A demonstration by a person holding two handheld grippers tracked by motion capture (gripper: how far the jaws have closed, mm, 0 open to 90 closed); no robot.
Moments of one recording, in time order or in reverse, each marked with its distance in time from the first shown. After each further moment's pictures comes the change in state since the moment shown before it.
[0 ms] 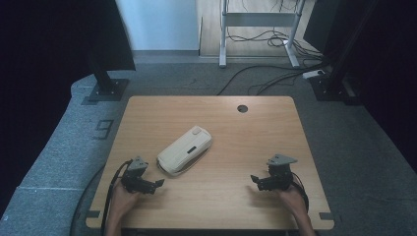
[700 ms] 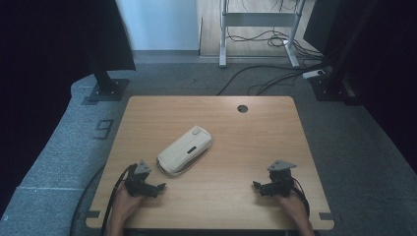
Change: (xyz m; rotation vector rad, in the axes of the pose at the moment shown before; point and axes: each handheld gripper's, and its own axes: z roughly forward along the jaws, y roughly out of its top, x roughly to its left) left arm -0.006 -0.008 0.013 0.061 0.054 0.014; right arm -0.004 -0.027 0.011 0.072 0.002 0.018
